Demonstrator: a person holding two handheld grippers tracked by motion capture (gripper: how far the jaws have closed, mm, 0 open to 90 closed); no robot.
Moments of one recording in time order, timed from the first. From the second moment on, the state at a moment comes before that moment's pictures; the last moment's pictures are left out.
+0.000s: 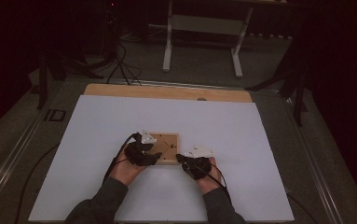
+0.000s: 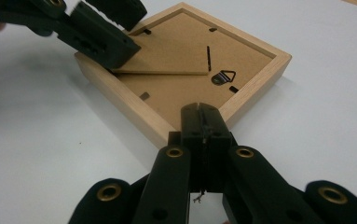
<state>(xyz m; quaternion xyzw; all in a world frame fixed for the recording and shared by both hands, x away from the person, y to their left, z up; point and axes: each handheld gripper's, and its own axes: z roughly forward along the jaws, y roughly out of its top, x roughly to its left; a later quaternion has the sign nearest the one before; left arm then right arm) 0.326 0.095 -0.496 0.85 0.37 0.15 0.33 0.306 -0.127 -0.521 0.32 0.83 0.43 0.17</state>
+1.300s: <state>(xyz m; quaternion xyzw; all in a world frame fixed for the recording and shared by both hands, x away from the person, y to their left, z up) 0.337 0.093 -0.492 0.86 0.39 0.12 0.31 0.306 -0.127 -0.521 0.32 0.83 0.43 0.17</state>
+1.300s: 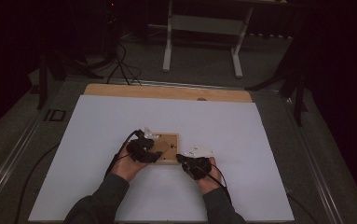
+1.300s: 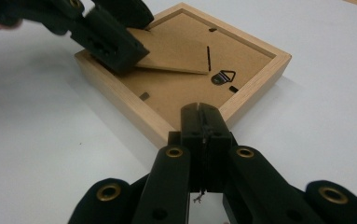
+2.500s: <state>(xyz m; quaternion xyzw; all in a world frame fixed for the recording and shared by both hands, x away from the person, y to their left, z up) 0.339 0.087 -0.475 0.85 0.39 0.13 0.31 0.306 -0.127 -0.521 0.32 0.83 0.43 0.17</state>
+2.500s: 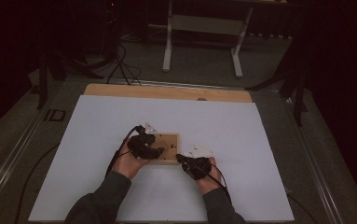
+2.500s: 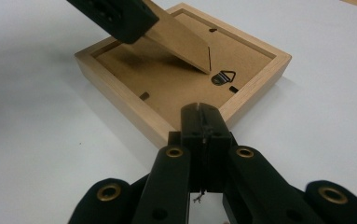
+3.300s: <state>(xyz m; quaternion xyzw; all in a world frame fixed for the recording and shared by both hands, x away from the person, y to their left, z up) 0.350 0.093 -0.485 0.84 0.44 0.05 0.32 0.305 -0.127 -0.521 0.32 0.83 0.43 0.17</state>
